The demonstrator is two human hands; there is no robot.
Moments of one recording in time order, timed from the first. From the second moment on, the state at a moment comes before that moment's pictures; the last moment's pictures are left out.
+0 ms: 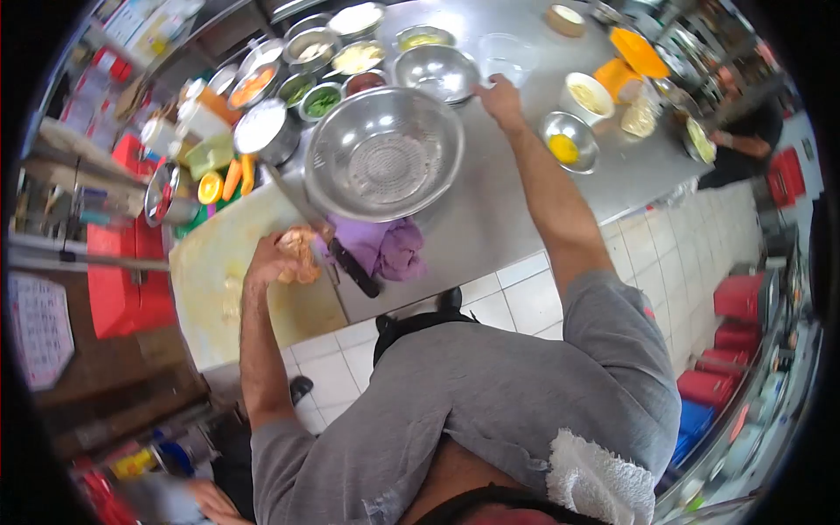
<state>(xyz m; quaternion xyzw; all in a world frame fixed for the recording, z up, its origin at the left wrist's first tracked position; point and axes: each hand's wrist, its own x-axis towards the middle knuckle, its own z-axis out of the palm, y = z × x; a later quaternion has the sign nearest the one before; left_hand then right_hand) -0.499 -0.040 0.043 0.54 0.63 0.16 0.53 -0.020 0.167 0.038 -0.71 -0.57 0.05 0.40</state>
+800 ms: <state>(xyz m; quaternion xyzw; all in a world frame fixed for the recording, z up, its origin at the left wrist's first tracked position) -0.502 -0.058 0.119 0.45 0.59 0.39 0.55 0.003 0.187 0.151 -0.66 -0.53 0.23 0.47</state>
